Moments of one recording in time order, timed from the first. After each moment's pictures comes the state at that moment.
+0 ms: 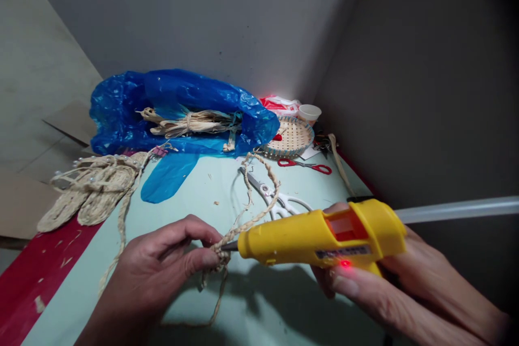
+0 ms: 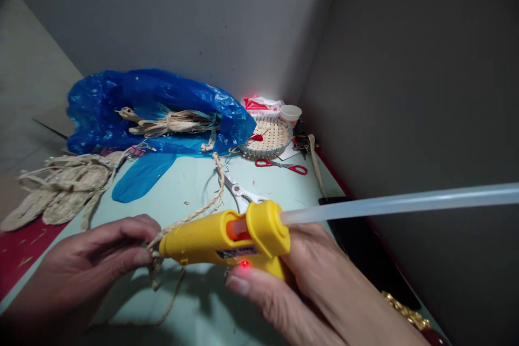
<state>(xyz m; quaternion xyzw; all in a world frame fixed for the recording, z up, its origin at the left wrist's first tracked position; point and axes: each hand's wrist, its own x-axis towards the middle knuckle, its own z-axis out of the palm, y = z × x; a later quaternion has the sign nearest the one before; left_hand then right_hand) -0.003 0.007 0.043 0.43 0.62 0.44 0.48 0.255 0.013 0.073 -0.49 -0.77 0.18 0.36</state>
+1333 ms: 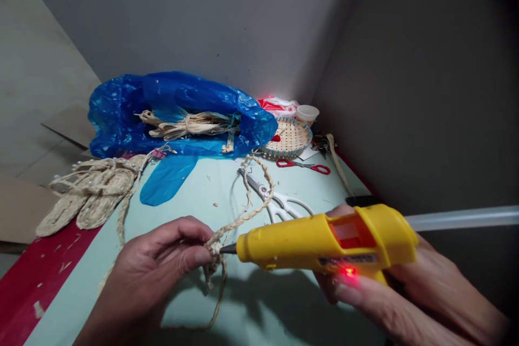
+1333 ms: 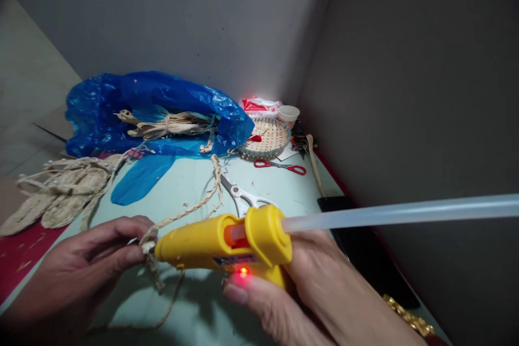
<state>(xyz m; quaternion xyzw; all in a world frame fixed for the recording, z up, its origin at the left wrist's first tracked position) -0.003 0.008 0.040 0.34 0.61 0.48 0.53 0.259 0.008 0.071 -0.50 -0.78 0.17 0.34</state>
